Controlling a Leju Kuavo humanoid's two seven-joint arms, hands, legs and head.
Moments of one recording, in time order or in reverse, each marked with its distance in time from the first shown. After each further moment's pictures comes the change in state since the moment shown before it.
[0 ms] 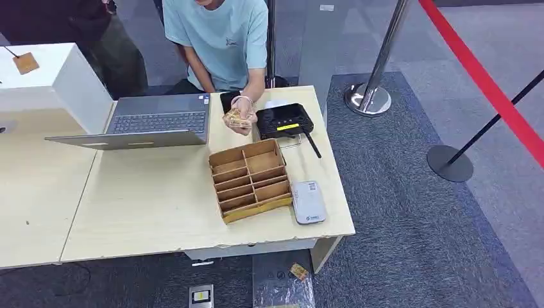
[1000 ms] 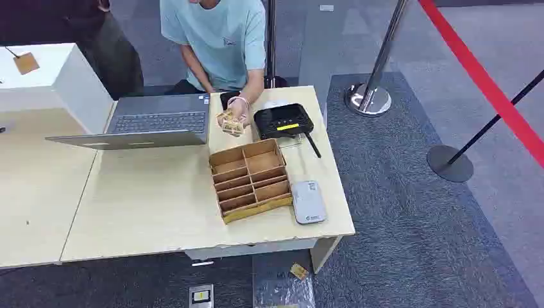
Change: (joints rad) left arm 0.102 -0.001 0.204 -0.028 -0.392 -0.190 -0.151; right arm 0.110 0.079 -0.130 -0.038 0.354 0.263 -0.027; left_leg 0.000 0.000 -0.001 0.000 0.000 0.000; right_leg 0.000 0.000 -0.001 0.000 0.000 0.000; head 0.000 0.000
